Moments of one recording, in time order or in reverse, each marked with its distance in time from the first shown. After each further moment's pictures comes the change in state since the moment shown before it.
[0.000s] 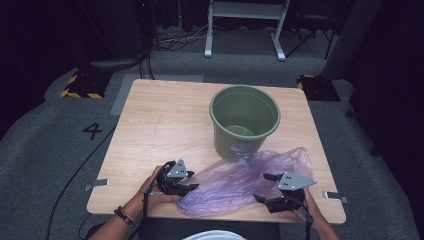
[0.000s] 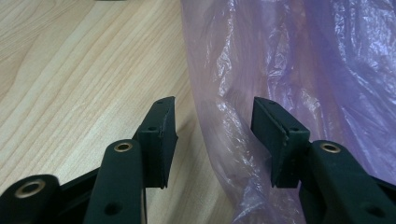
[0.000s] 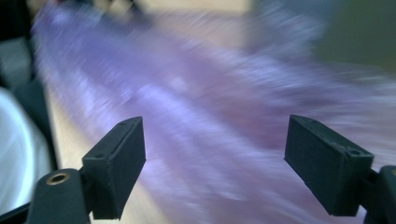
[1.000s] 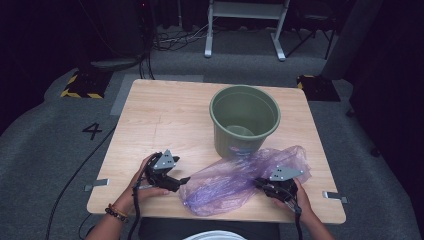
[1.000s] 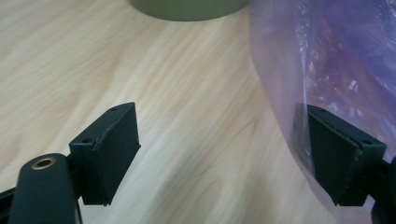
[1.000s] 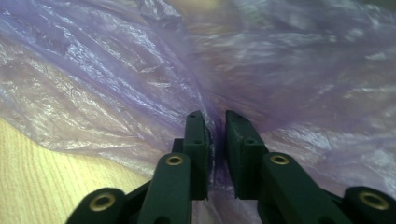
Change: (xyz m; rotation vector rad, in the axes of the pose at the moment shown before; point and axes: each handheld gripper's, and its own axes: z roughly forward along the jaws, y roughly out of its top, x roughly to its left) left arm 0.028 -0.009 -0.036 -0.065 0.131 -0.059; right arm -0.026 -0.013 0.025 0.122 -0.075 0.082
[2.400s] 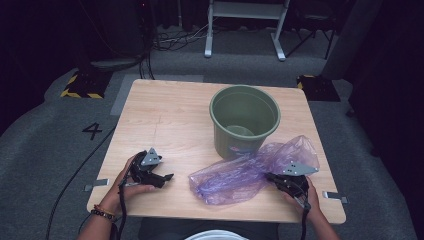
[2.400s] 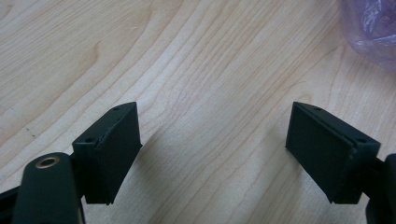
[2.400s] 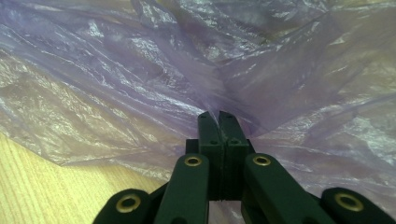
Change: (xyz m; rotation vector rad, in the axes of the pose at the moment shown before) left arm 0.027 -0.030 -0.009 0.104 0.078 -0.060; right arm -0.026 -0.013 -0.019 -0.047 -0.078 0.100
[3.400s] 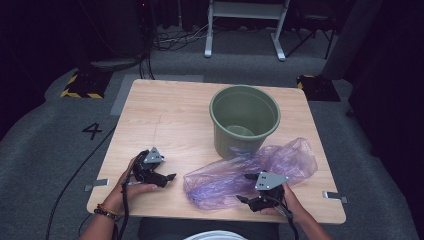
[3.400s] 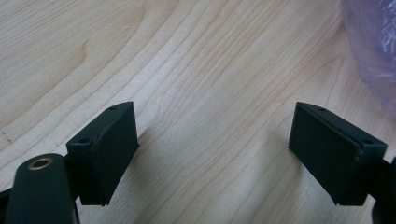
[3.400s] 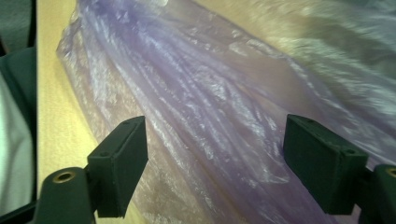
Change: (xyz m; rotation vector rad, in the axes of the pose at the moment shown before) left arm -0.001 0.005 0.006 0.010 -0.024 -0.038; right arm 0.072 0.032 0.028 -0.011 0.193 -0.302
